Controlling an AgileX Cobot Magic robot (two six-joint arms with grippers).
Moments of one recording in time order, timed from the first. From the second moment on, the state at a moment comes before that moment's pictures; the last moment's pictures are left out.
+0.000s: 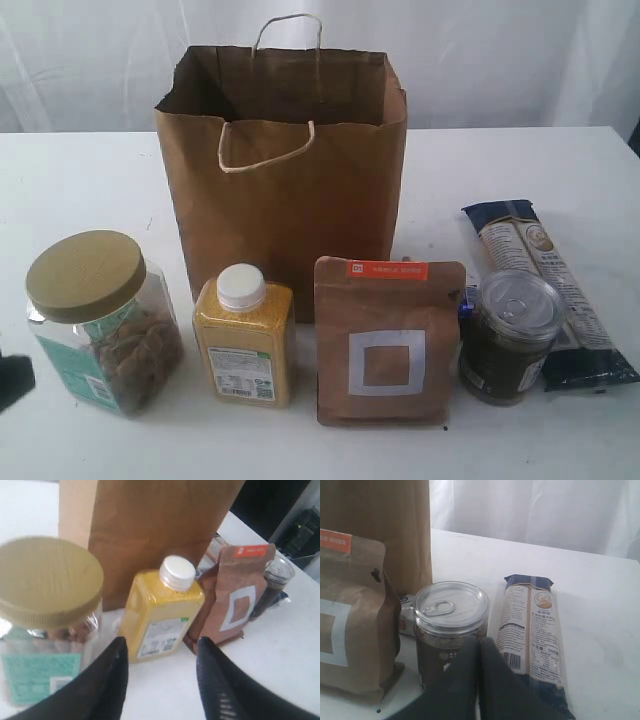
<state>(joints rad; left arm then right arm) -0.15 0.29 -0.25 -1.01 0.66 0.74 0.27 0.01 0.00 -0.08 0.27 0.06</state>
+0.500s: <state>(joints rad) -0.15 0.59 -0.64 -0.50 0.83 0.30 0.27 0.01 0.00 -0.08 0.27 0.06</state>
